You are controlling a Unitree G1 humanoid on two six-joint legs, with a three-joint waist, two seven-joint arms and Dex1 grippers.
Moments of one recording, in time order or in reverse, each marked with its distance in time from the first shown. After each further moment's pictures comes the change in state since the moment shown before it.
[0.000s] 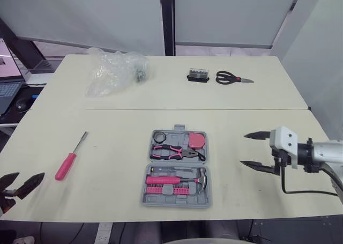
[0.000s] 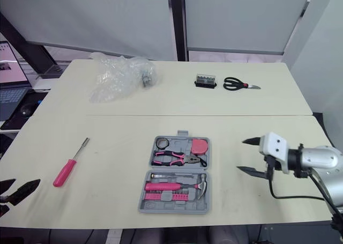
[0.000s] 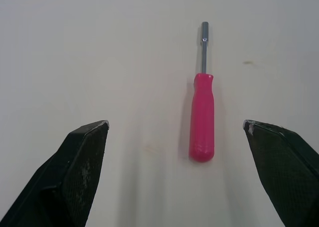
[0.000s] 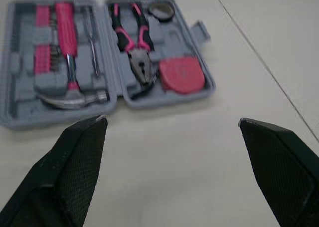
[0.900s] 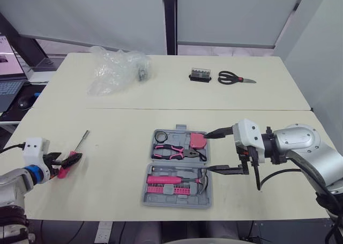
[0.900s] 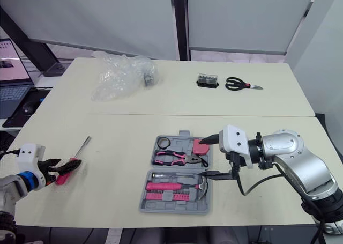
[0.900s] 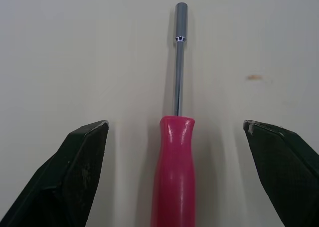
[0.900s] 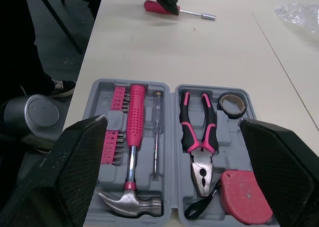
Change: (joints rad) left arm -0.520 -0.015 -0.398 0.377 0.203 -0.026 0.074; right arm -0.194 0.064 0.193 -0.183 0.070 0.220 -0.018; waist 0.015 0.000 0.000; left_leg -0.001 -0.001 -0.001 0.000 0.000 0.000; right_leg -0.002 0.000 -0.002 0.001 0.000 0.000
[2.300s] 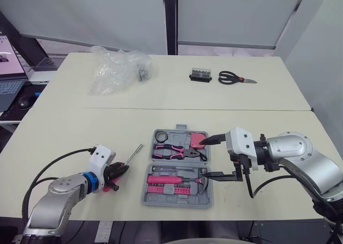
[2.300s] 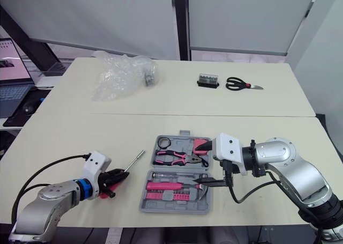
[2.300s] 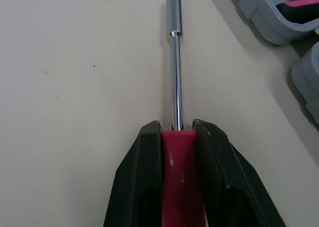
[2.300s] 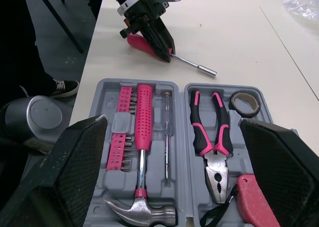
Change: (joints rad) left arm 0.353 -0.165 -0.244 -0.917 -0.004 0.285 0.153; right arm 0.037 0.026 0.056 -0.044 -0.031 0.007 -0.068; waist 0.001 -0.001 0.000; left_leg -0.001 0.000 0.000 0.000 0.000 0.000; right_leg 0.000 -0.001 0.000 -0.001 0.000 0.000
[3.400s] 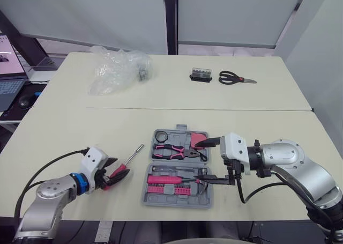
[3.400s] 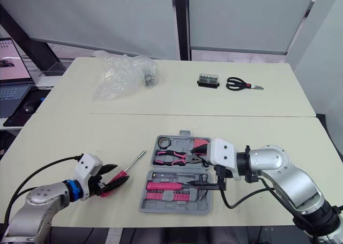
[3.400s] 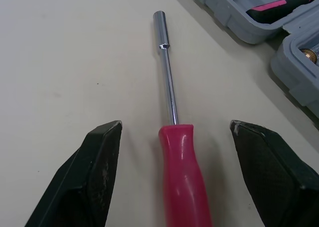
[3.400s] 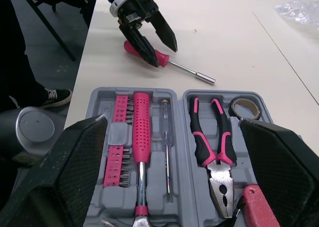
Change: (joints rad) left arm 0.022 0.024 0.025 0.147 0.026 -0.294 -0.160; right arm 0.051 0.052 0.040 -0.026 -0.037 -0.021 -0.081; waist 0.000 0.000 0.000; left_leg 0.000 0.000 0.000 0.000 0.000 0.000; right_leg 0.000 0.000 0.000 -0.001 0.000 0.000
